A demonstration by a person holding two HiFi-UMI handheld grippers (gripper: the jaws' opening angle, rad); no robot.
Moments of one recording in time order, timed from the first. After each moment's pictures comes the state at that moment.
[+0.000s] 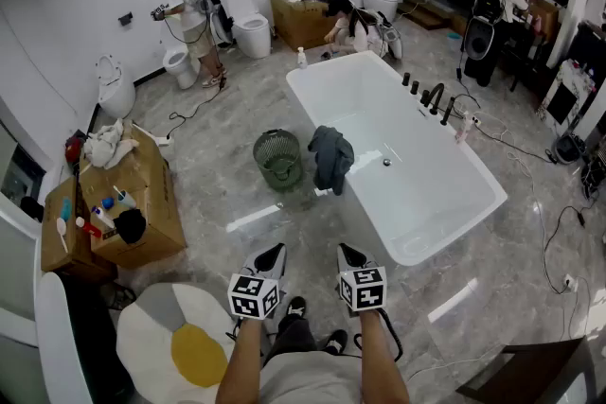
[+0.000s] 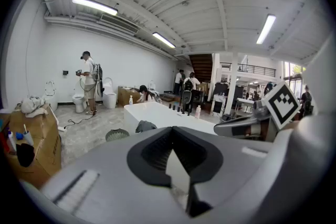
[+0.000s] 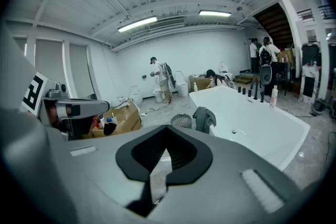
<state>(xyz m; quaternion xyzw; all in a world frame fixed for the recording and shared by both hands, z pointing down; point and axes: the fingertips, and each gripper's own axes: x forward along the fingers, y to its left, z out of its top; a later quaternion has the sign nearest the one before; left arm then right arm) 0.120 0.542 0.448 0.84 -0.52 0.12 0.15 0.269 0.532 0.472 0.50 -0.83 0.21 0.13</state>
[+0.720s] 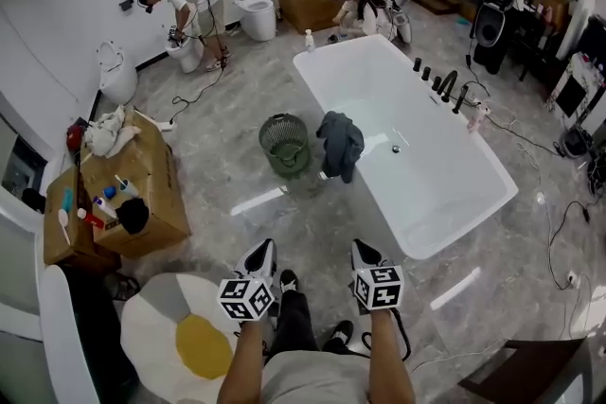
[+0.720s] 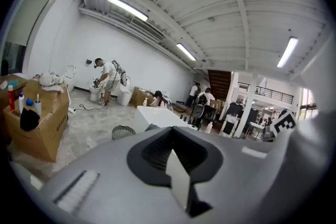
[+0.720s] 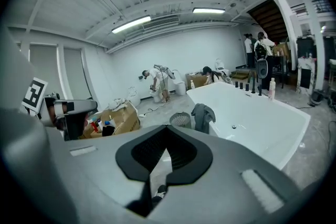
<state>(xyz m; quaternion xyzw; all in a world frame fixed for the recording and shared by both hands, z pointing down) 0.057 0.532 0.451 0.79 -0.58 0.01 0.20 0.270 0.515 0.489 0.51 -0.82 0.23 0.12</state>
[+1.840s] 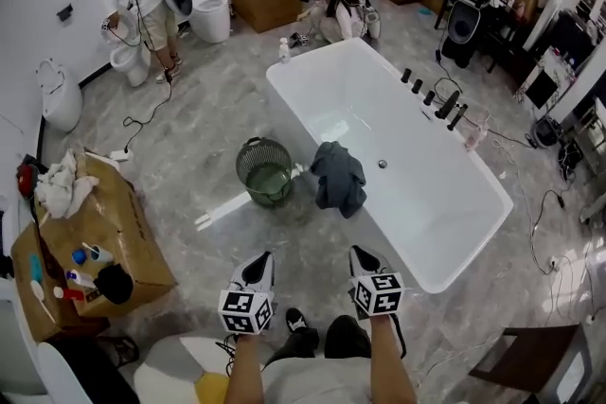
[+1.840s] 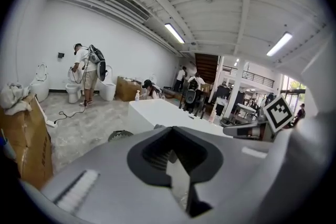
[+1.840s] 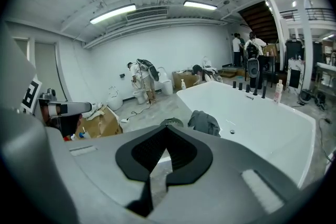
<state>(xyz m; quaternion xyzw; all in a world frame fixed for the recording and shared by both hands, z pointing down) -0.061 0.272 0.477 0.85 -0.48 0.11 0.20 0.156 0.280 0.504 0.58 -0.76 0.25 0.14</state>
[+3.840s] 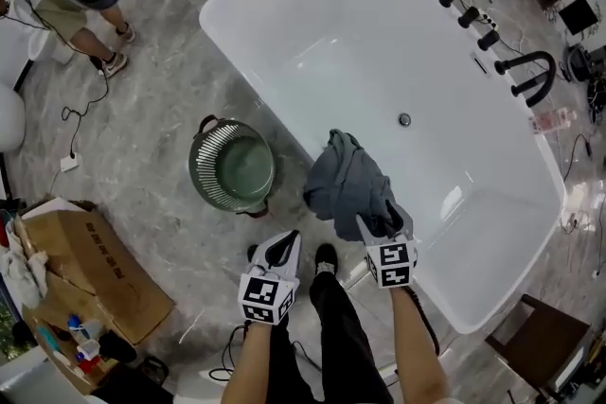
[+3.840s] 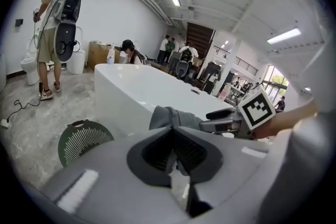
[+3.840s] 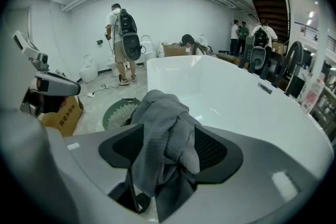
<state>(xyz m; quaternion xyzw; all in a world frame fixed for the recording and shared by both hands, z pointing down) 0.080 -0.100 0.779 0.88 -0.34 0.21 0.27 0.263 -0.097 0.819 0.60 -0.70 0.26 0.28</state>
